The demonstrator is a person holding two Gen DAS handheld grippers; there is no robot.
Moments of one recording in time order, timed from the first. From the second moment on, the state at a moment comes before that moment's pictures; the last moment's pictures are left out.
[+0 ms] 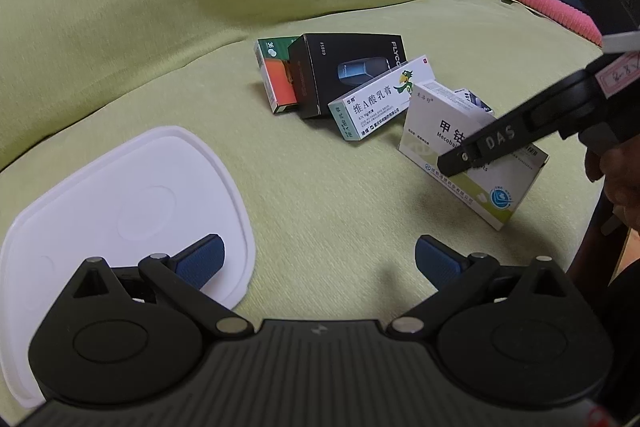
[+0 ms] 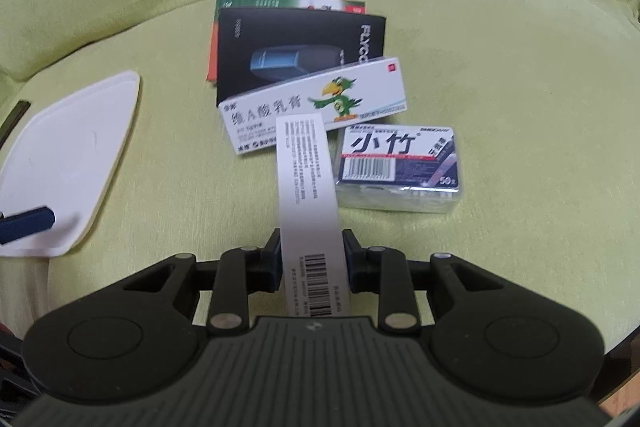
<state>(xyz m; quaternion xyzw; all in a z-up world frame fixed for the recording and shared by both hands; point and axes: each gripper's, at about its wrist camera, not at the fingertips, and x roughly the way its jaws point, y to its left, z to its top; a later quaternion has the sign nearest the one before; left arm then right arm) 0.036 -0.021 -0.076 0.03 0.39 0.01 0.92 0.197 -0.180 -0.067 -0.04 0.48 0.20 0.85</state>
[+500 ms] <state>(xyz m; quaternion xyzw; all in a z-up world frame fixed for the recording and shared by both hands) 0.036 -0.018 -0.075 0.02 0.39 0.01 0.92 0.181 -0.205 -0.052 0.05 0.47 0.19 0.86</state>
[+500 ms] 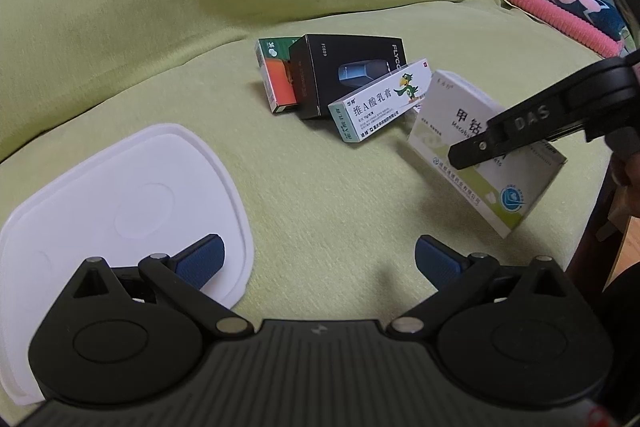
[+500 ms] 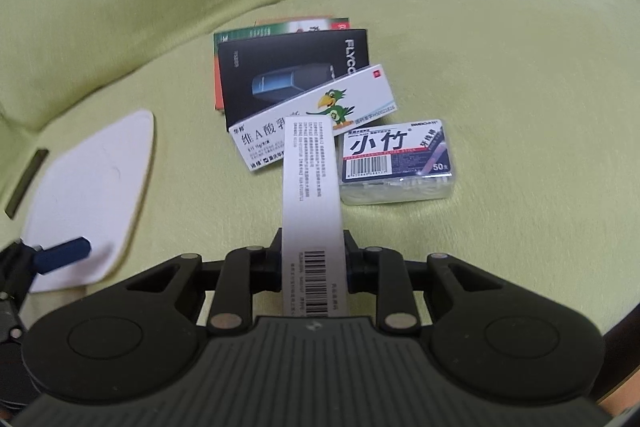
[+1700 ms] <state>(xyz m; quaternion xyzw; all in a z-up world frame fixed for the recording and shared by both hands) 0.023 -0.137 -0.034 0.15 0.33 -0.22 0.91 0.054 -0.306 0.017 0.13 0.37 0.10 0.92</state>
